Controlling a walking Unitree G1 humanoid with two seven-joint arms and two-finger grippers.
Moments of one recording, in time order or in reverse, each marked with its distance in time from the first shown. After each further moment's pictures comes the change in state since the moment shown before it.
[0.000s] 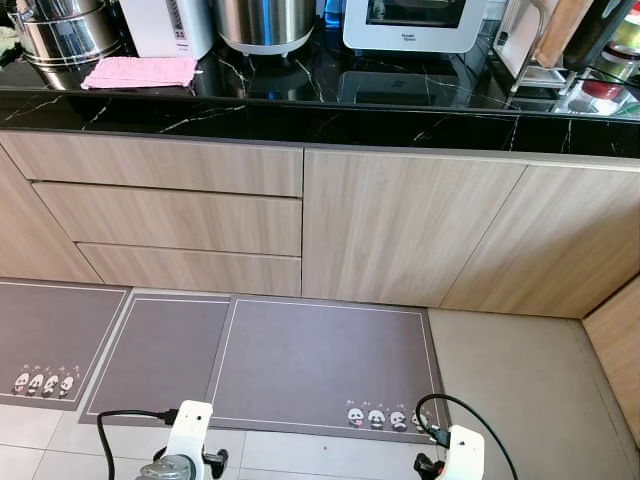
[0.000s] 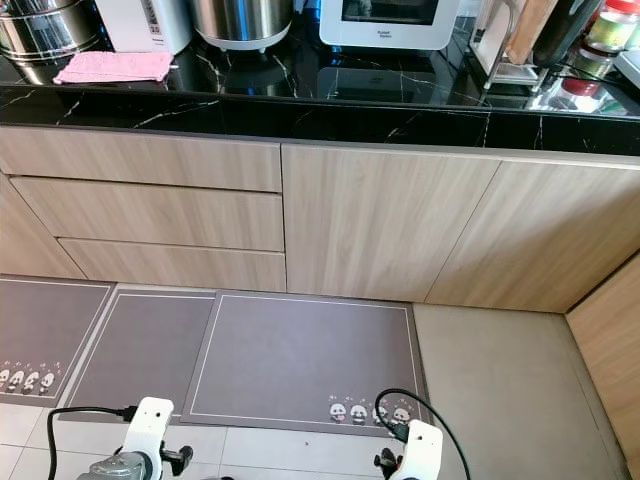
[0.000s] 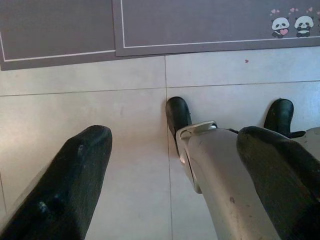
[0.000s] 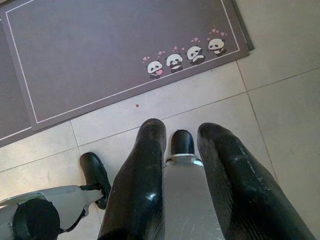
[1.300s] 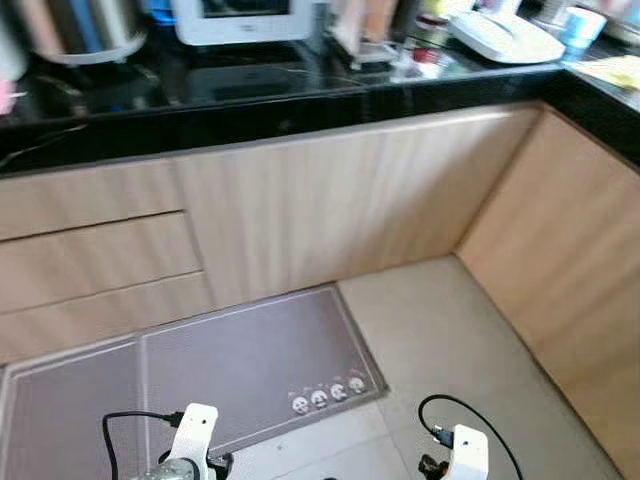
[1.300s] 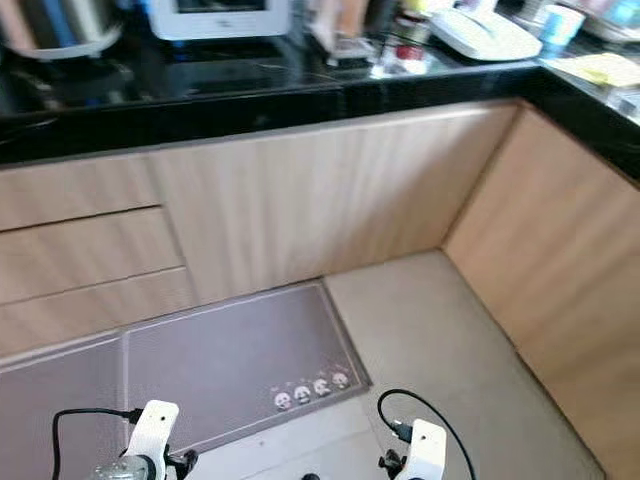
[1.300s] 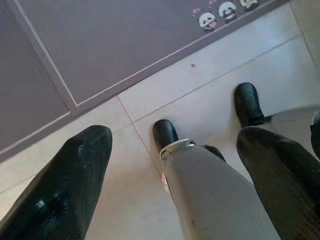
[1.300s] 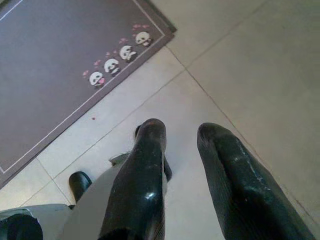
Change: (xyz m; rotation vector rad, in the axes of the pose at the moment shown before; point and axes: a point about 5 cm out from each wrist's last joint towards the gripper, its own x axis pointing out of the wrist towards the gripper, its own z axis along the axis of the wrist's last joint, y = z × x) left arm 0.000 -0.006 -0.003 0.025 -0.009 -0.039; right arm 0.000 -0.007 0.003 -0.038 0.009 -0.012
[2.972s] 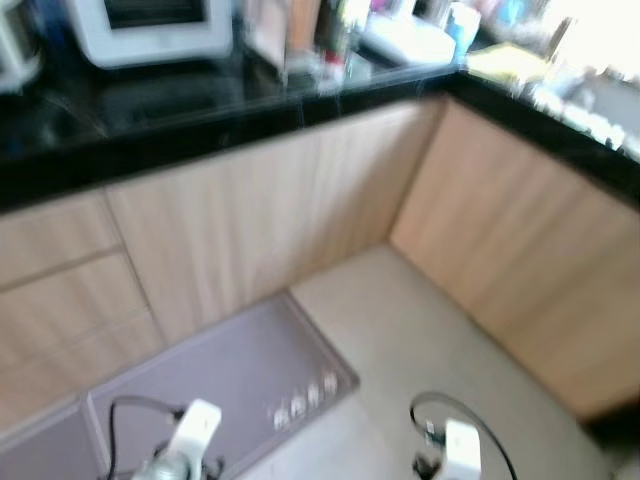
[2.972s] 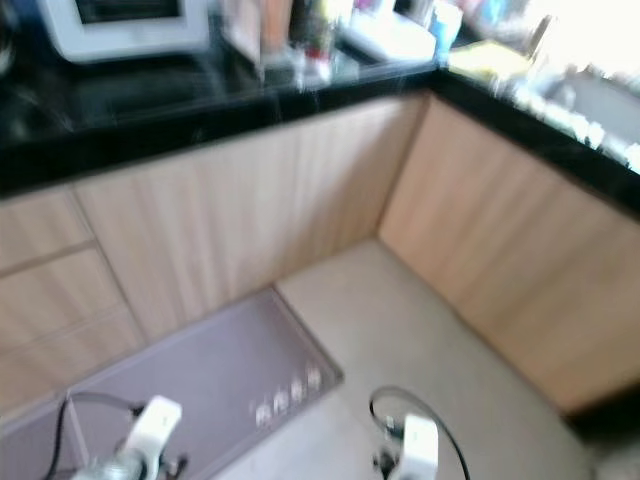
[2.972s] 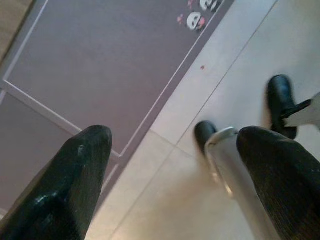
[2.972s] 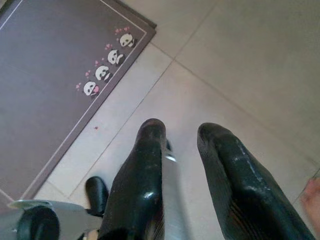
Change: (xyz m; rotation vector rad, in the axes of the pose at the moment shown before) left arm -0.001 0.008 0.002 0.206 0.034 -0.019; right arm 0.001 0.007 0.002 -0.041 0.014 0.023
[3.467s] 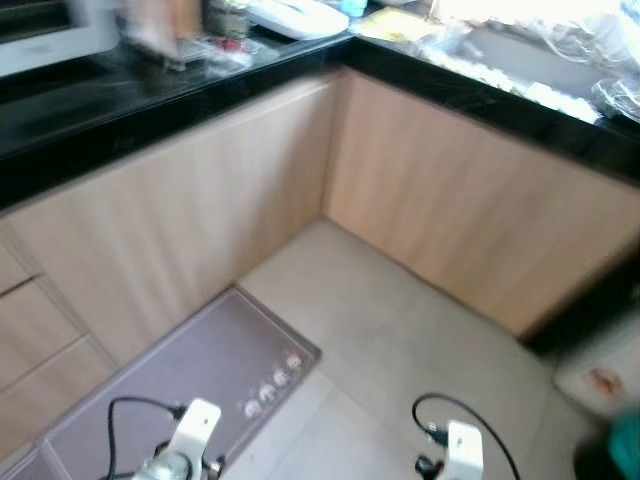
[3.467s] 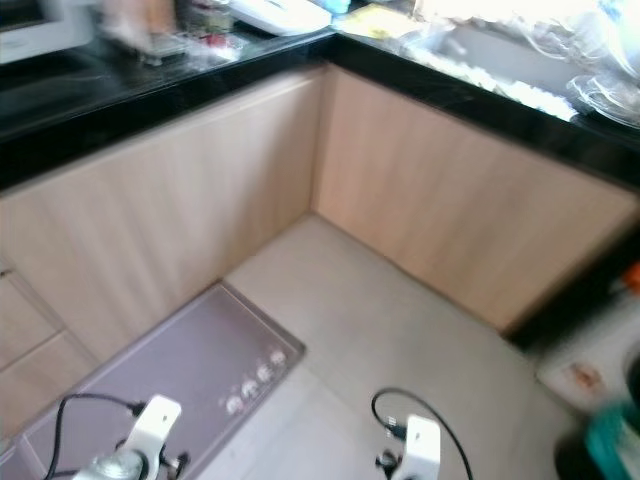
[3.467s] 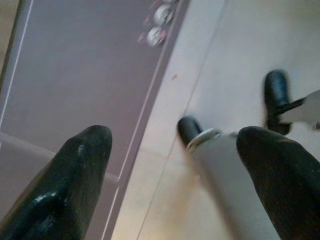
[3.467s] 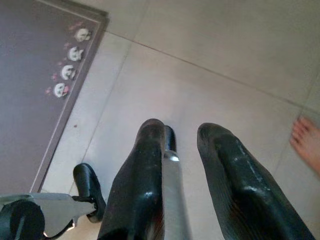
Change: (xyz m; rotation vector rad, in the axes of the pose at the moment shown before) left arm 0.002 -0.007 0.008 -0.012 -0.036 -0.018; right arm -0.002 -0.012 -0.004 -0.002 0.018 -0.028
